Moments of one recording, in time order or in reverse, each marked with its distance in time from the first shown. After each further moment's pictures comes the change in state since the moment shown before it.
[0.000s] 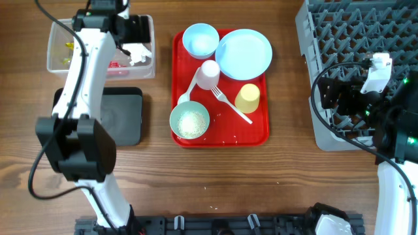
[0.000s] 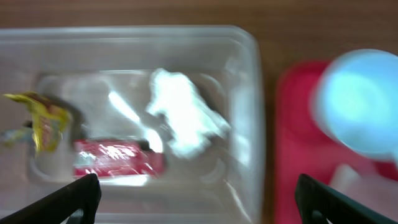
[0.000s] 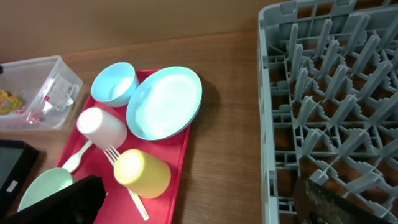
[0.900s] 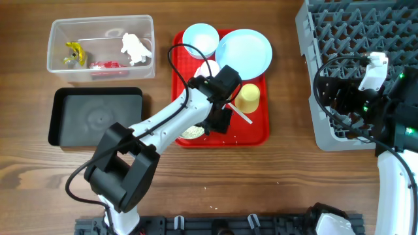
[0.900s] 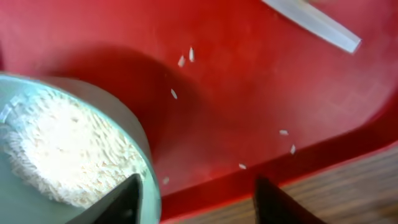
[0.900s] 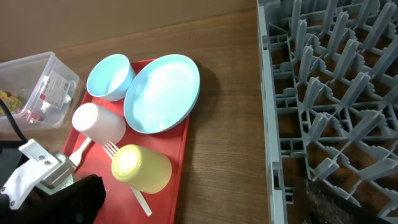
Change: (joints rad) left arm -0.618 -0.088 -0.517 -0.022 0.150 -0.281; right arm 0.000 0.064 0.000 -0.003 0.000 0.031
